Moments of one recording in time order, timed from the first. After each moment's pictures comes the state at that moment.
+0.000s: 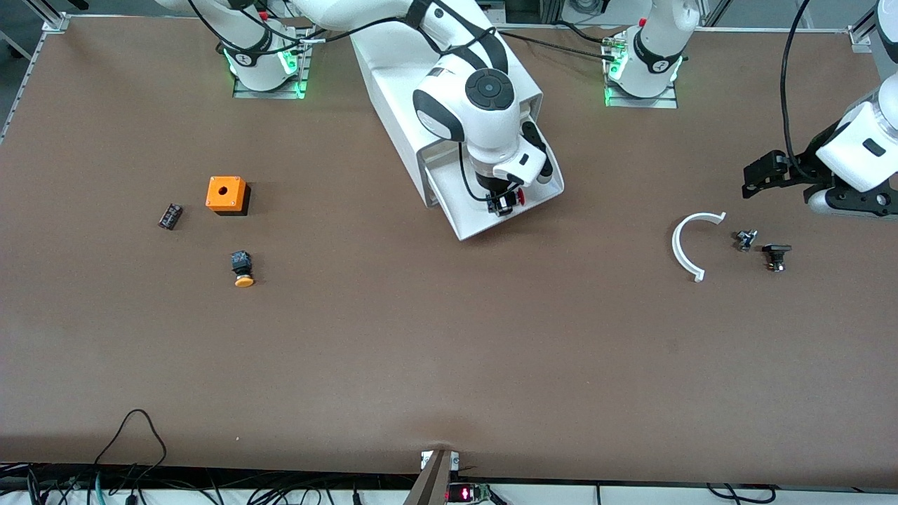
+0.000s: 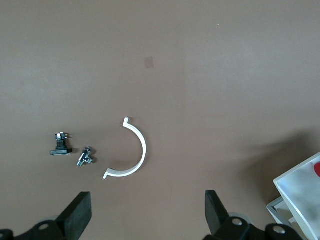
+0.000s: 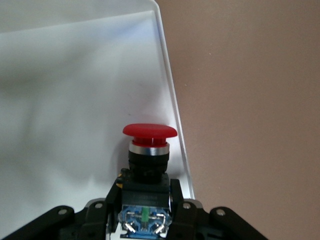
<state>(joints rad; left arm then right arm) -0.08 0.05 0.05 -1.60 -0.01 1.62 0.04 0.85 0.77 0.10 -1.22 -0.08 2.12 -0.89</state>
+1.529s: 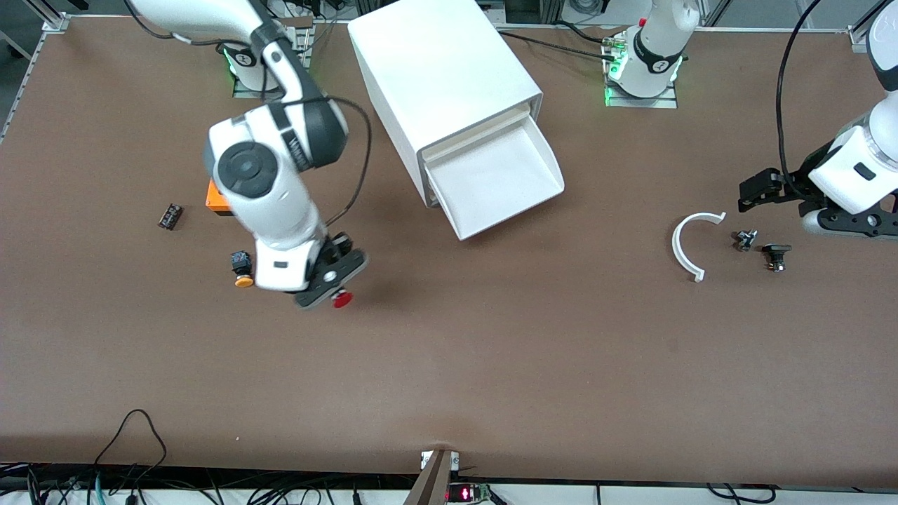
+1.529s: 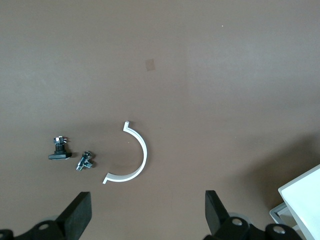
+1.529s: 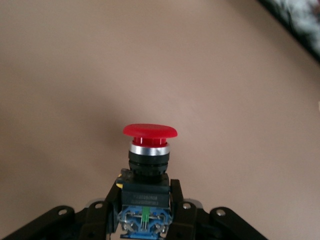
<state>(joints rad) -0.08 0.12 0.05 -1.55 -0.01 1.63 0.04 0.39 0.52 0.01 -1.46 -0.08 2.06 -0.21</state>
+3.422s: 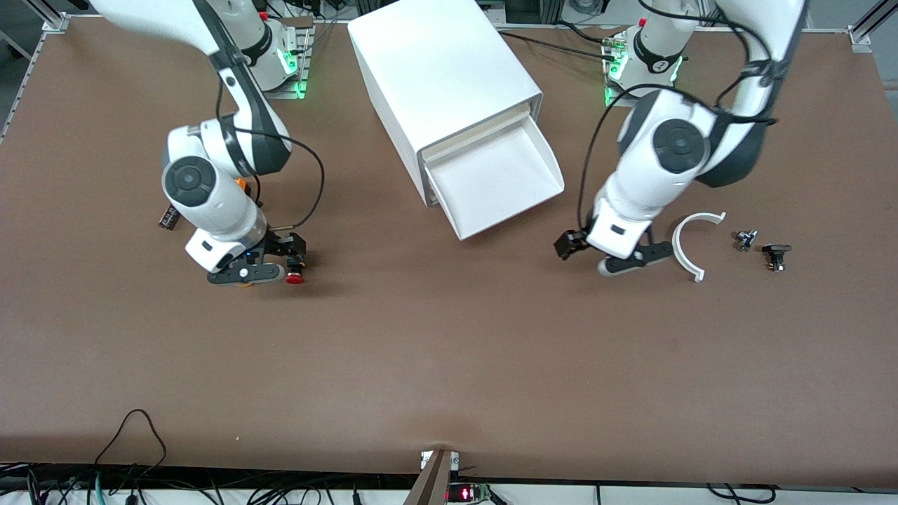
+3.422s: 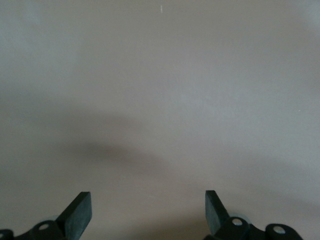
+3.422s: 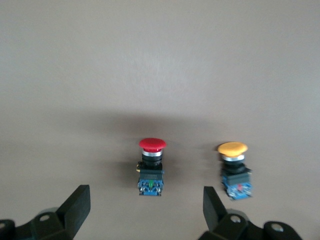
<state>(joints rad) -0.22 0.29 -0.21 -1.93 -0.02 2.30 -0.79 0.29 0.31 -0.01 -1.90 -0.08 2.23 0.21</state>
